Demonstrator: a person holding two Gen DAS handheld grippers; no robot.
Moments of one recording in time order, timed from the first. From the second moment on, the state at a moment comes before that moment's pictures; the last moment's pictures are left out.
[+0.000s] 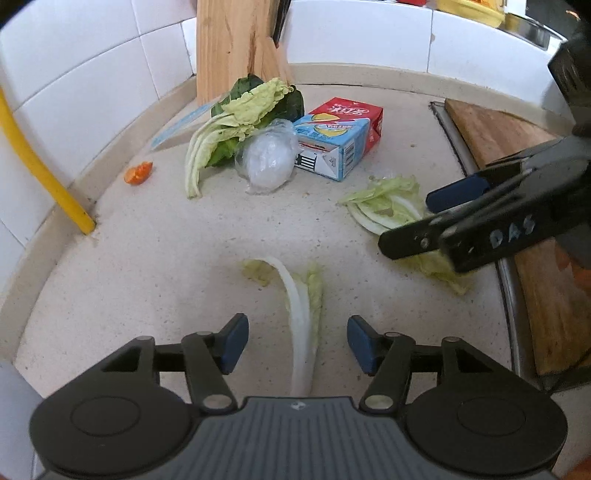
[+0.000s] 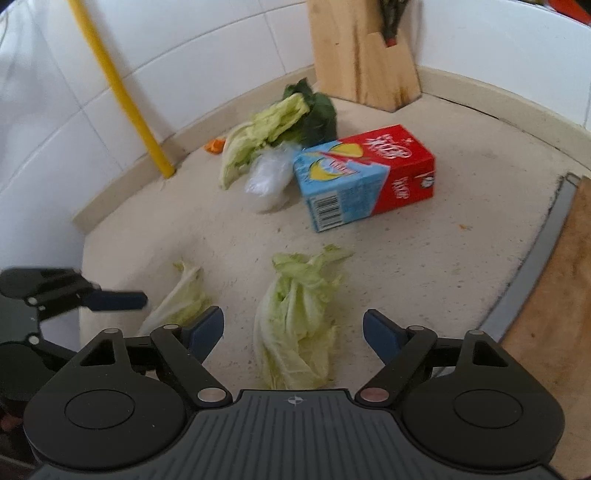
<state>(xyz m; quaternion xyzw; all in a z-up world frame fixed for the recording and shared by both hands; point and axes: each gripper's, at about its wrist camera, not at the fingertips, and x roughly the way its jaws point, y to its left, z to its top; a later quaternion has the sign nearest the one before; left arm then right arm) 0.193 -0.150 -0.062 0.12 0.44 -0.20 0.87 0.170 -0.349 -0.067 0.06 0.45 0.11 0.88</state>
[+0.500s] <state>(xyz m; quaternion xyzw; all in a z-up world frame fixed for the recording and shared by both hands) 0.178 -0.148 -0.057 0.08 0.44 -0.20 0.87 0.149 -0.333 -0.056 0.05 0.44 0.08 0.89</state>
